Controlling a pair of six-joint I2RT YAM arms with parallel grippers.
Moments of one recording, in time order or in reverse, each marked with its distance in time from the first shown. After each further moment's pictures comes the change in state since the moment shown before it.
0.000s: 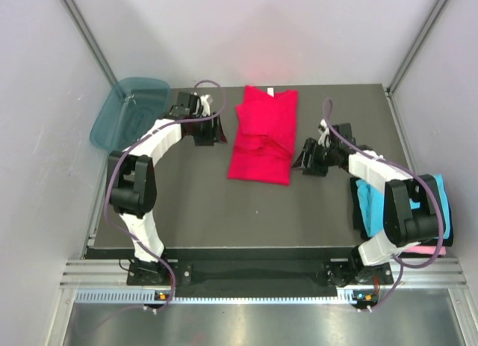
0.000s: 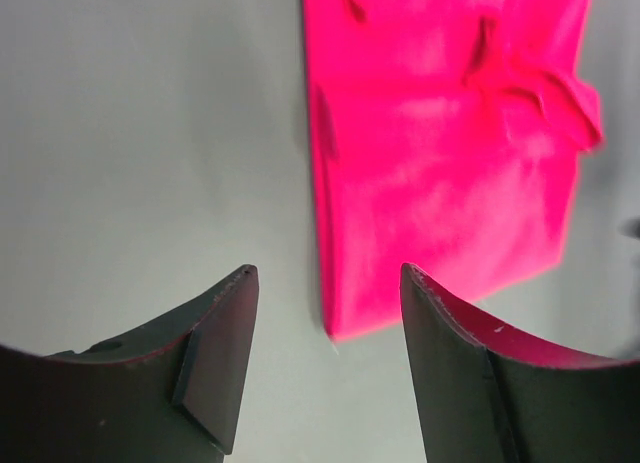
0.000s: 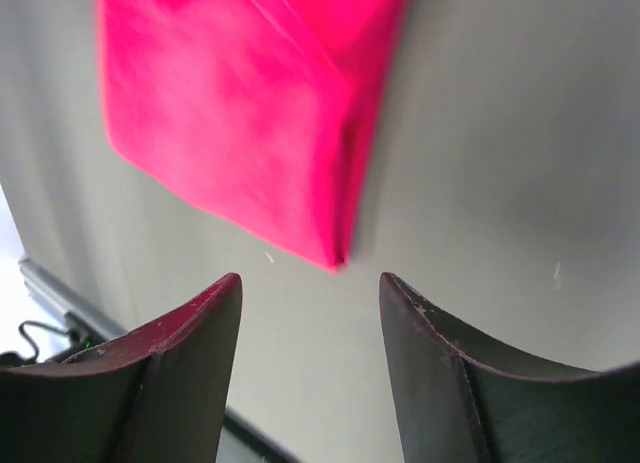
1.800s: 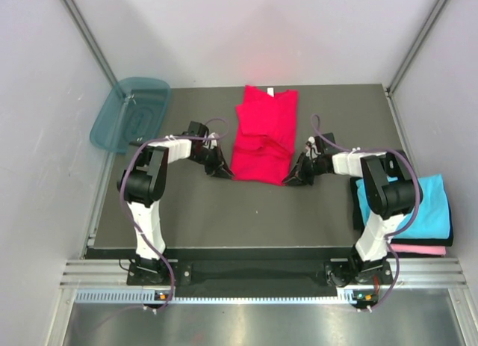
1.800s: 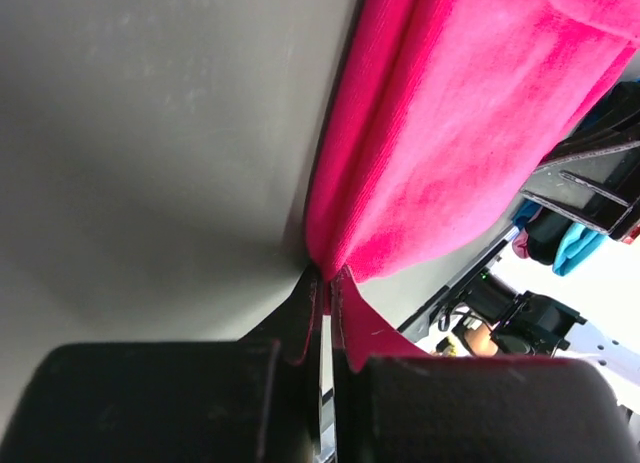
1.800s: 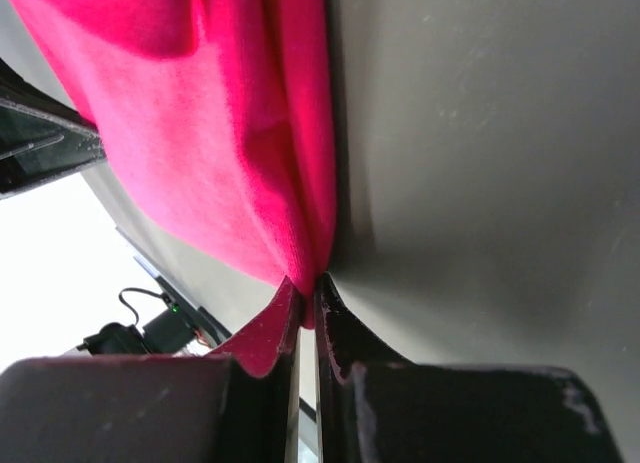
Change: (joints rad) left arm -0.013 0.120 -0.273 0.077 0.361 -0.304; right arm 0.055 0.268 -0.050 0.142 -0.183 0.252
